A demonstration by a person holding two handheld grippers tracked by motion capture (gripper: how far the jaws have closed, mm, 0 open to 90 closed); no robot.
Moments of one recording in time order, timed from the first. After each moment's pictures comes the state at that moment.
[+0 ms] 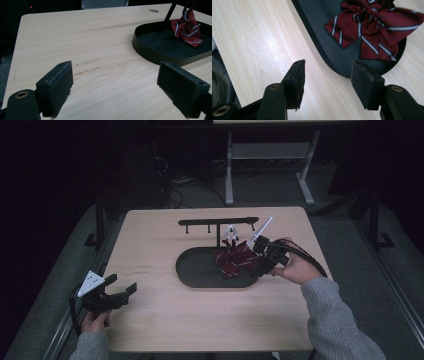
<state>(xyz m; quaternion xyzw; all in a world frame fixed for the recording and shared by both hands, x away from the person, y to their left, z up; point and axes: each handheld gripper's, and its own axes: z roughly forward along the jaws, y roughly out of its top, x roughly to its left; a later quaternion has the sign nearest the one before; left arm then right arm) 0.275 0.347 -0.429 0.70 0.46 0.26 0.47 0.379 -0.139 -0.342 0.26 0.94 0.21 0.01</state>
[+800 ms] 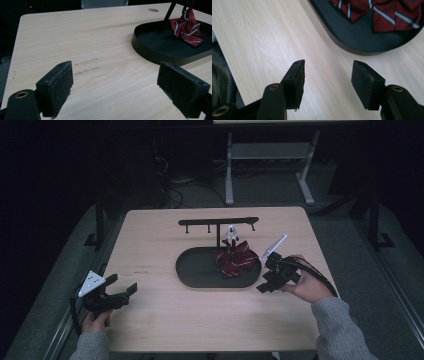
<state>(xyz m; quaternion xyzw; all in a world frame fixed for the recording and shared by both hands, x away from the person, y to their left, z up) 0.274 0.345 -0.429 0.71 0.46 0.26 0.47 0.350 -0.171 -0.376 0.28 0.93 0.23 0.00</state>
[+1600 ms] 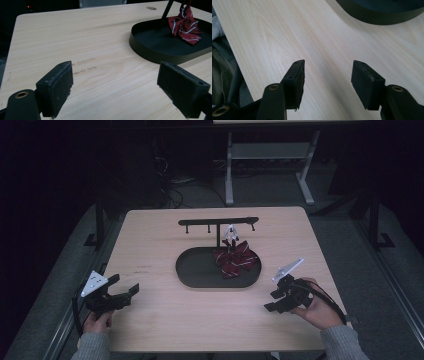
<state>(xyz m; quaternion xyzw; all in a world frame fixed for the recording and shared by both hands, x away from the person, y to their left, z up) 0.275 0.340 -0.429 0.72 0.45 0.26 0.46 0.301 -0.199 -0.410 0.31 0.91 0.27 0.00</state>
